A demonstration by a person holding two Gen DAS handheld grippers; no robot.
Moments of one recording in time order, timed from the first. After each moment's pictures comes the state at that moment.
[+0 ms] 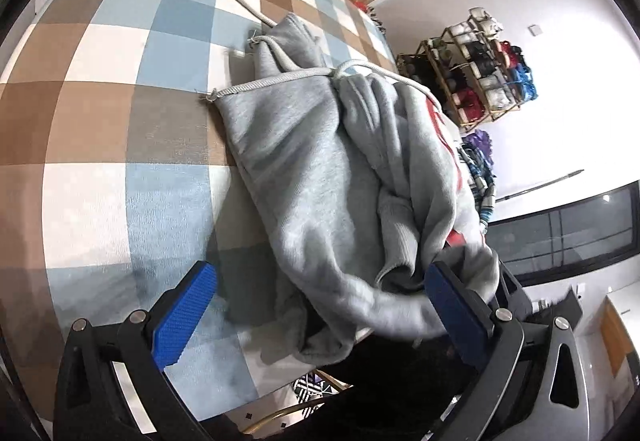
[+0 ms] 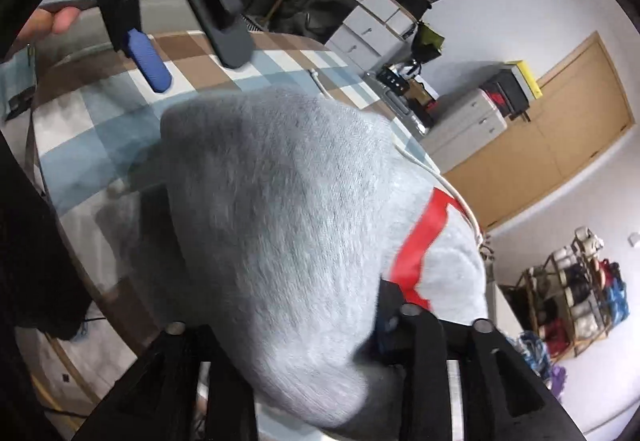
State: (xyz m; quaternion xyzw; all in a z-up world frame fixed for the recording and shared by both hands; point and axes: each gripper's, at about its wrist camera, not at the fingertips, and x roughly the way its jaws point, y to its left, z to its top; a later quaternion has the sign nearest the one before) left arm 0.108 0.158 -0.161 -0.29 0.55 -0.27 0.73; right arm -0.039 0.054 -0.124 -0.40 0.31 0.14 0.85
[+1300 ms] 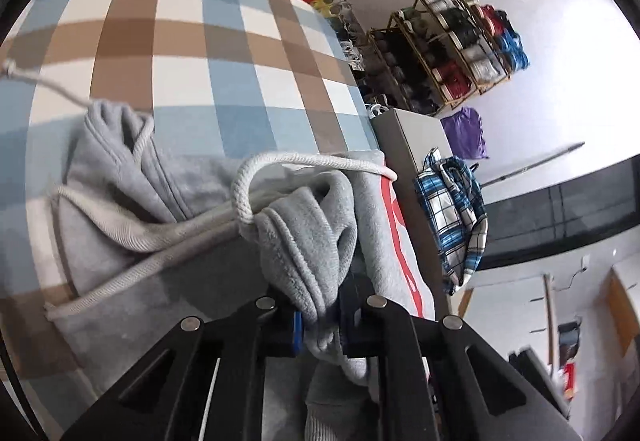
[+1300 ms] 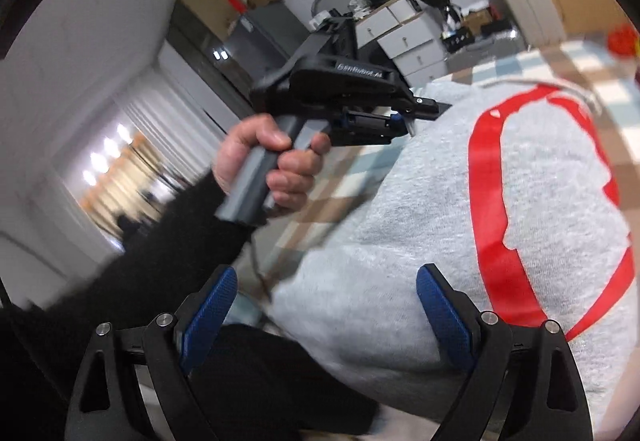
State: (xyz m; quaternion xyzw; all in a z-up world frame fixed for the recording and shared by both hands) left arm 0.217 0.044 -0.138 -0.23 0.56 -0.33 0.73; right arm -0.020 -0.108 -0.080 0.21 0.37 0.43 0.79
